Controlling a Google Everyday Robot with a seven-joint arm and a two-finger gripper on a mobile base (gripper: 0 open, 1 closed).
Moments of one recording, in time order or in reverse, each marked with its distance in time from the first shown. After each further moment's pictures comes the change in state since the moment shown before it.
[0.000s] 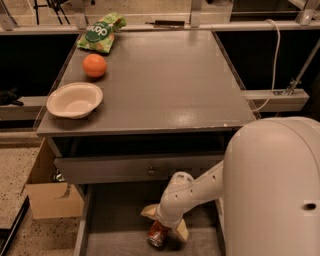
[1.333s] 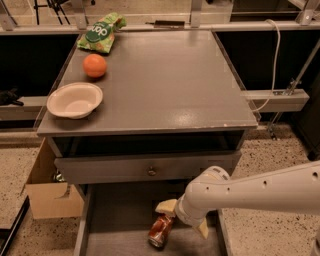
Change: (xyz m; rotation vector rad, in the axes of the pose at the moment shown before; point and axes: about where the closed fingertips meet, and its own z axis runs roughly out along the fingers) arm 0.003 0.047 -0.092 0.060 0.002 -0.042
